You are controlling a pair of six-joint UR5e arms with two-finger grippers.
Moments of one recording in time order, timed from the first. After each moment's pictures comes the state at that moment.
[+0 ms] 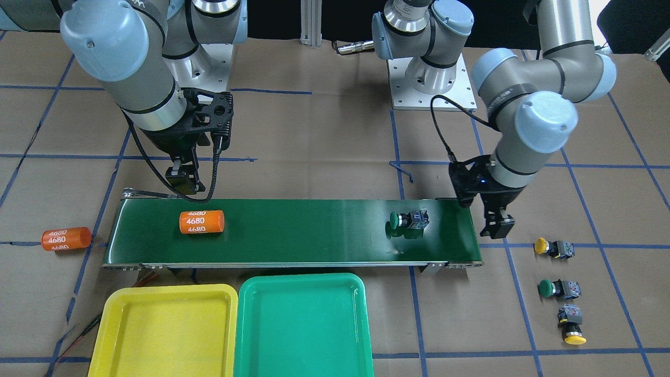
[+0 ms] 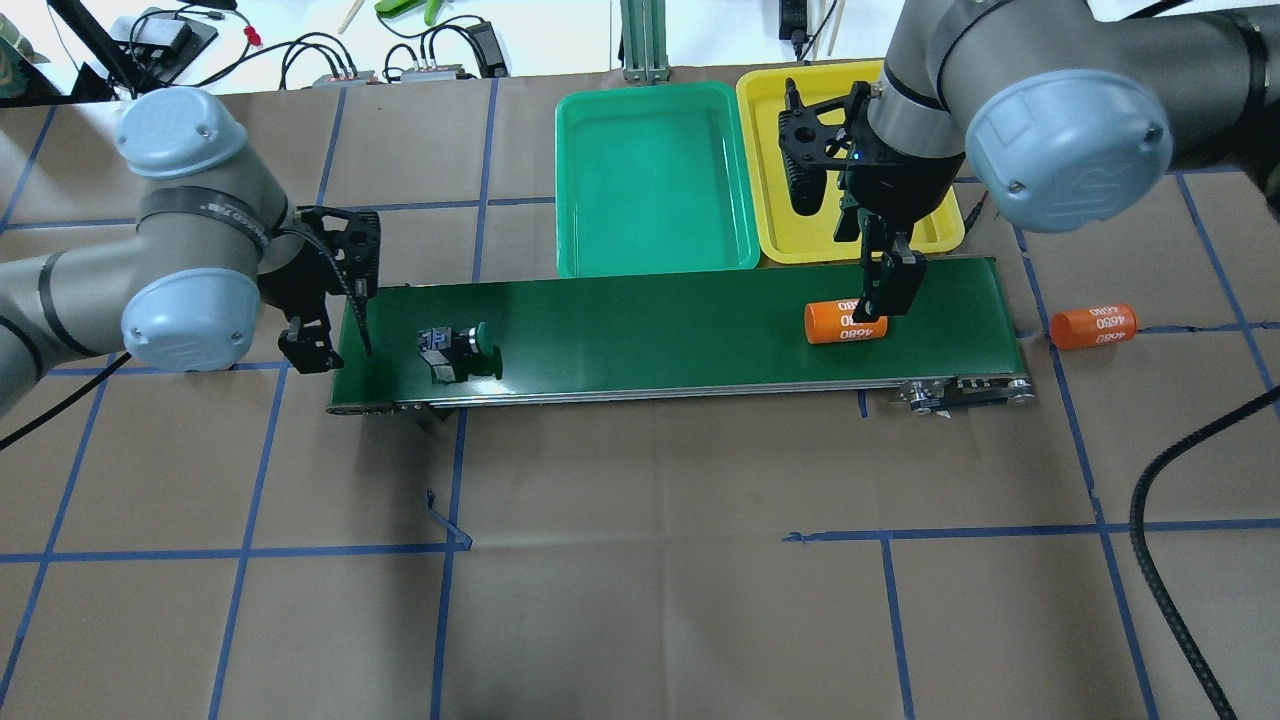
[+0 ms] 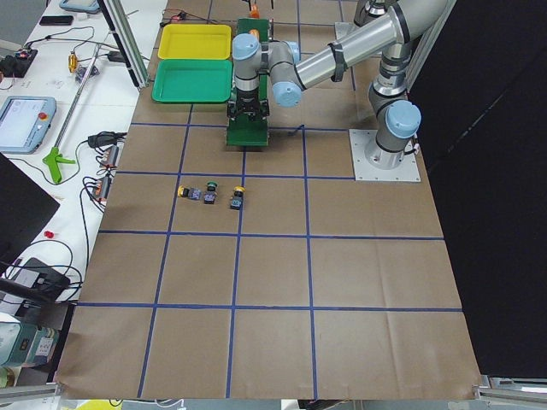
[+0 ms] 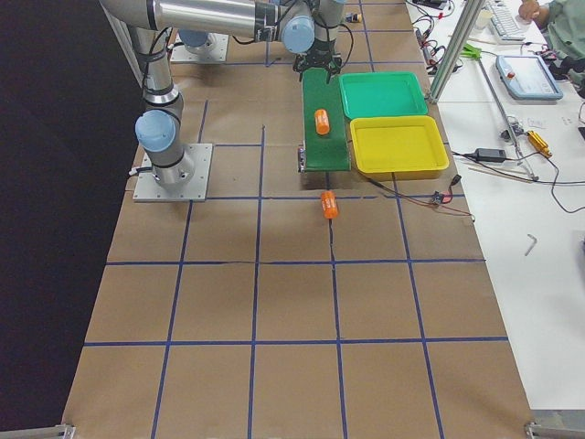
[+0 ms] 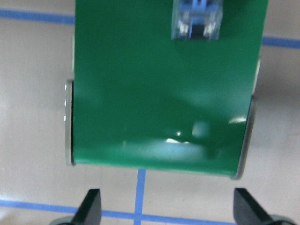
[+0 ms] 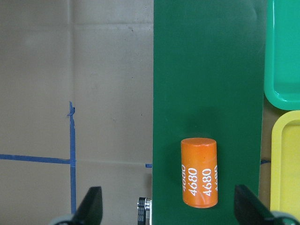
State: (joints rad) left arm -1.33 -1.76 -1.92 -1.02 1.64 1.69; right arm 1.64 -1.45 1.63 -1.66 -1.50 -1.52
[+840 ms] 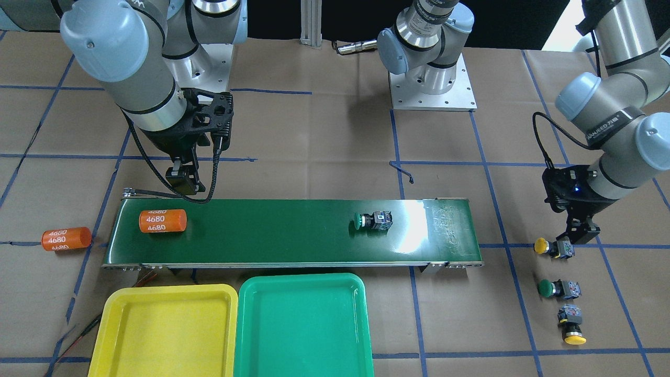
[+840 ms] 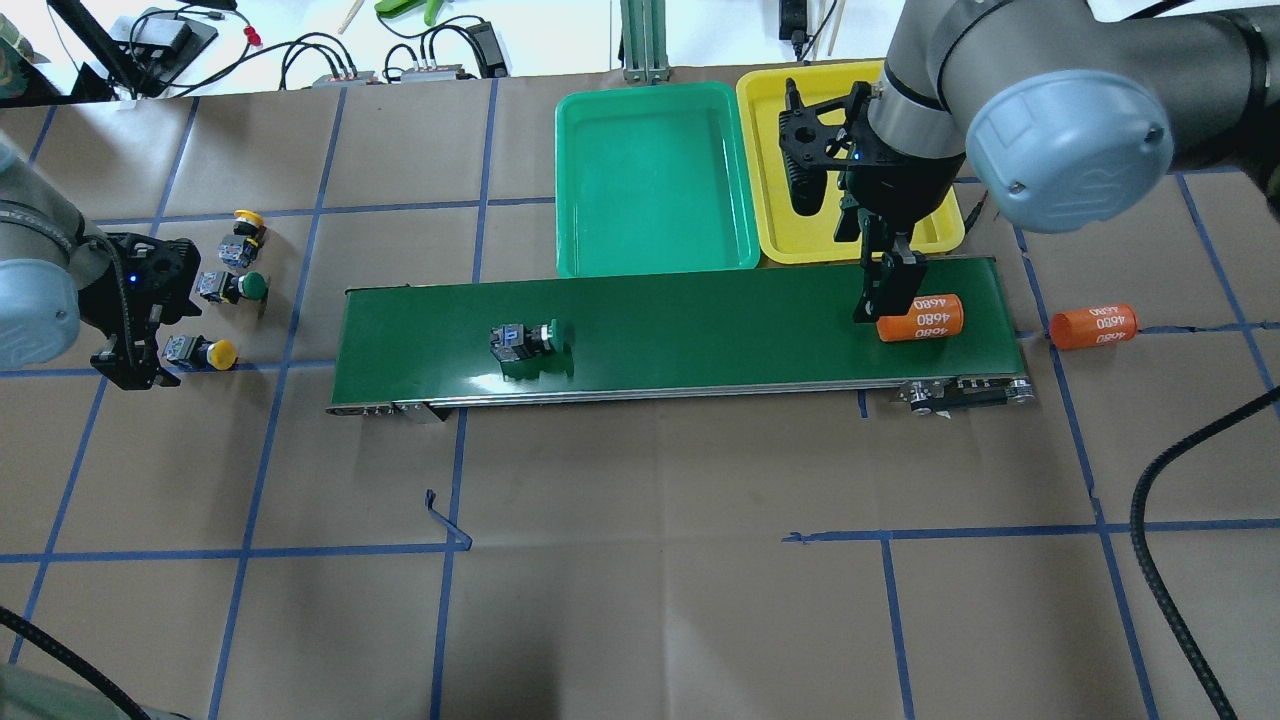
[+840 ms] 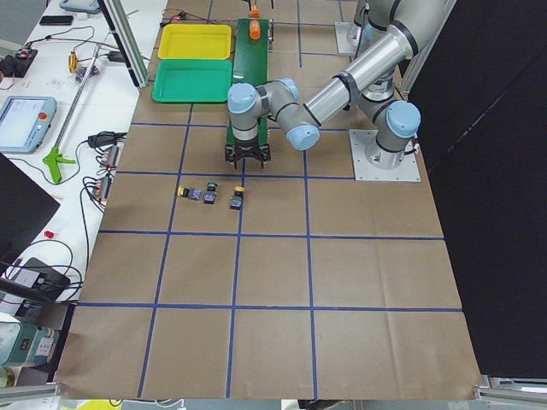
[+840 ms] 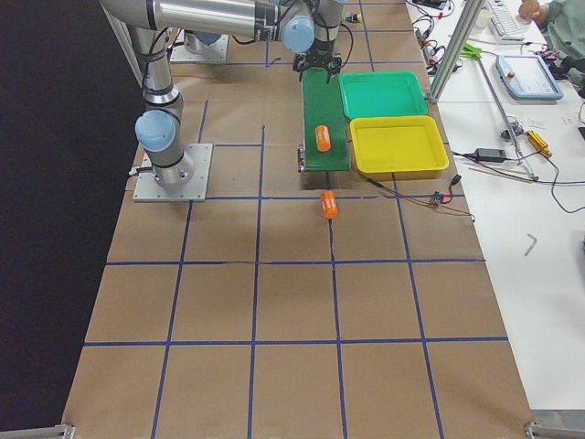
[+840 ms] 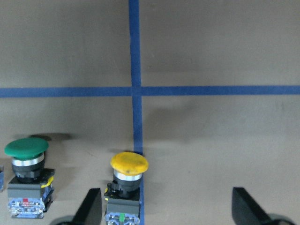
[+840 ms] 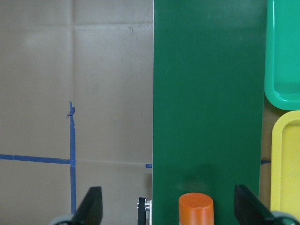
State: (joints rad) left arm -1.03 -1.88 -1.85 -0.99 1.63 2.14; right arm 1.64 -1.45 1.63 -1.65 -1.50 -1.52
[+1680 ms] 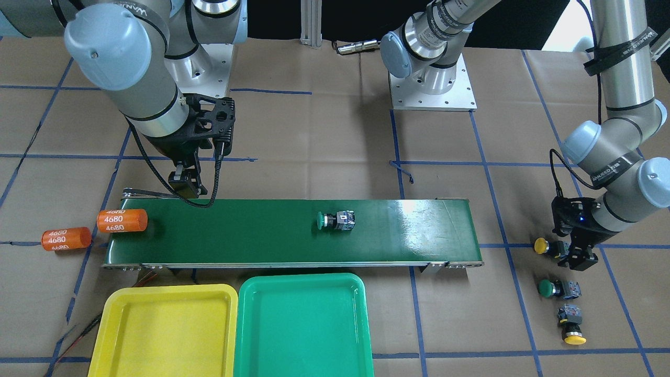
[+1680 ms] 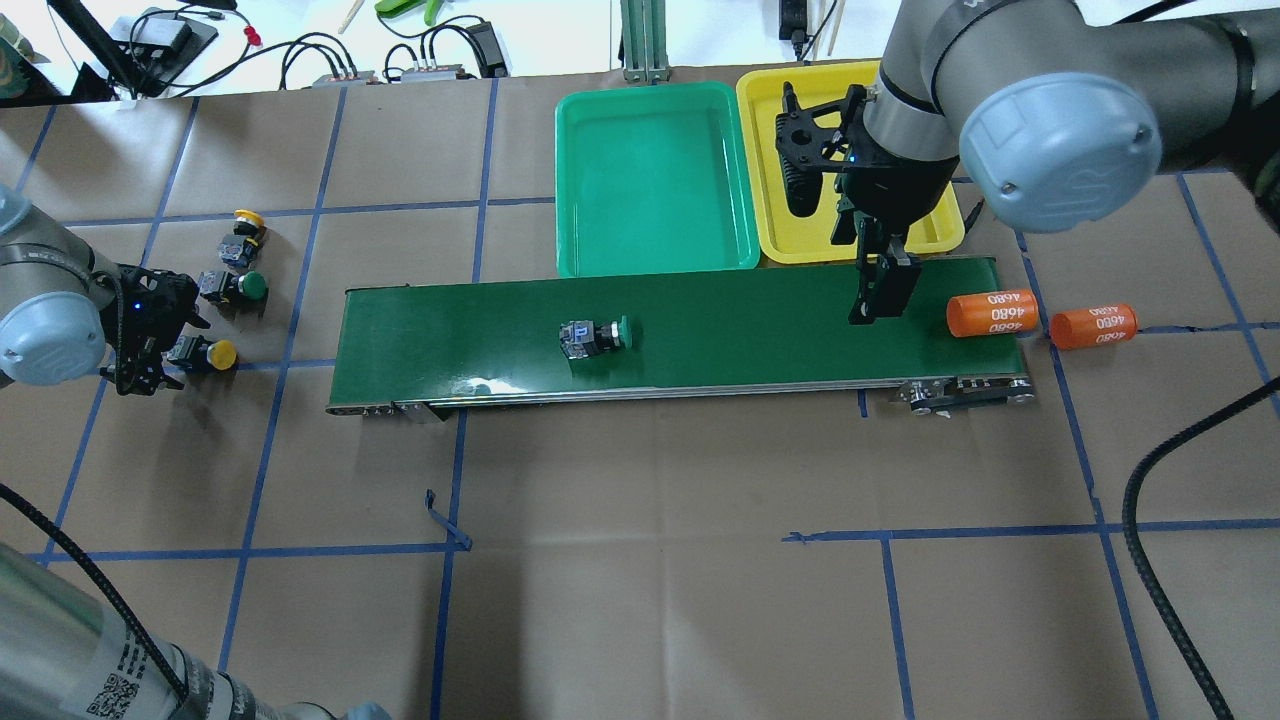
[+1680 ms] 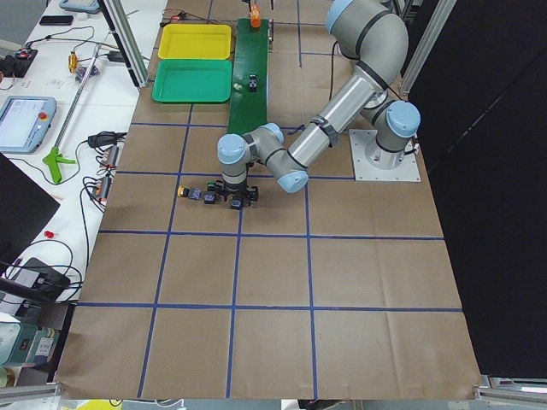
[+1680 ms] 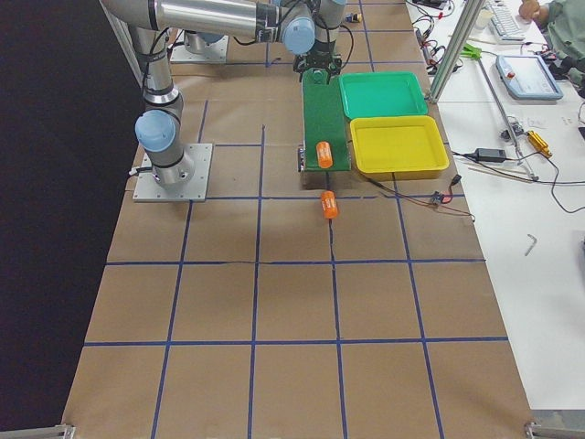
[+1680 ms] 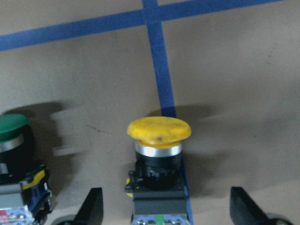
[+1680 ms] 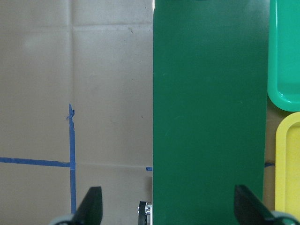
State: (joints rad) left arm -0.96 -2.07 -1.83 -0.79 1.57 2.35; right arm 1.64 -1.41 1.63 -1.66 -1.49 -1.51
